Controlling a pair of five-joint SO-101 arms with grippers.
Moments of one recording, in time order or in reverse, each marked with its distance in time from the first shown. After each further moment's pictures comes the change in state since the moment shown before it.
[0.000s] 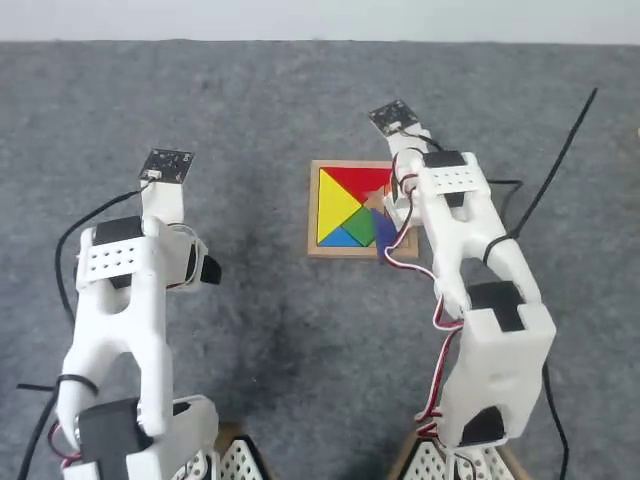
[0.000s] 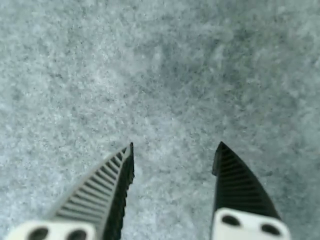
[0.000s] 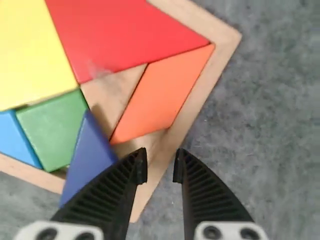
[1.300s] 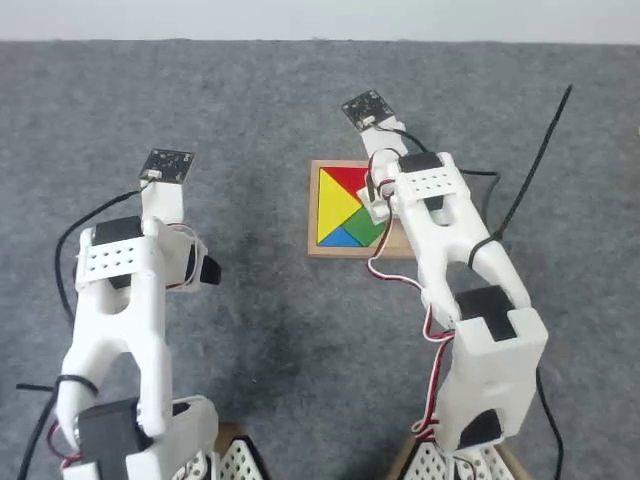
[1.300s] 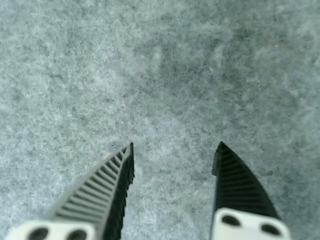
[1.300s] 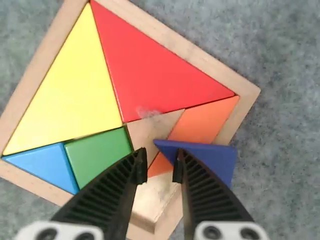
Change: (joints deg) left arm 0.0 0.0 0.0 0.0 -0.4; right arm -5.4 -1.0 0.6 -5.5 -1.2
